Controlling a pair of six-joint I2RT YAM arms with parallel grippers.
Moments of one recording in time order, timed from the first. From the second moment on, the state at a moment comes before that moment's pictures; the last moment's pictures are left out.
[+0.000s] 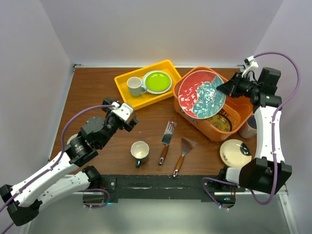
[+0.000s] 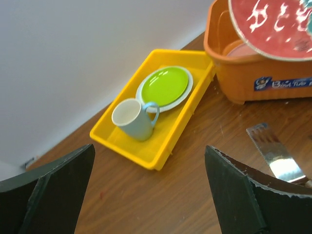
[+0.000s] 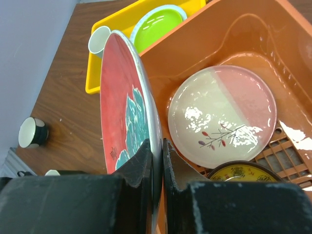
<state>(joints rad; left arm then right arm) -0.85 0.72 0.78 -0.12 -0.35 0.36 -0.26 1.27 1.30 -0.56 -0.81 0.15</state>
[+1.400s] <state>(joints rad) -0.73 0.60 0.57 -0.07 -0.46 0.22 -0.41 1.46 1.29 -0.33 -0.82 0.25</state>
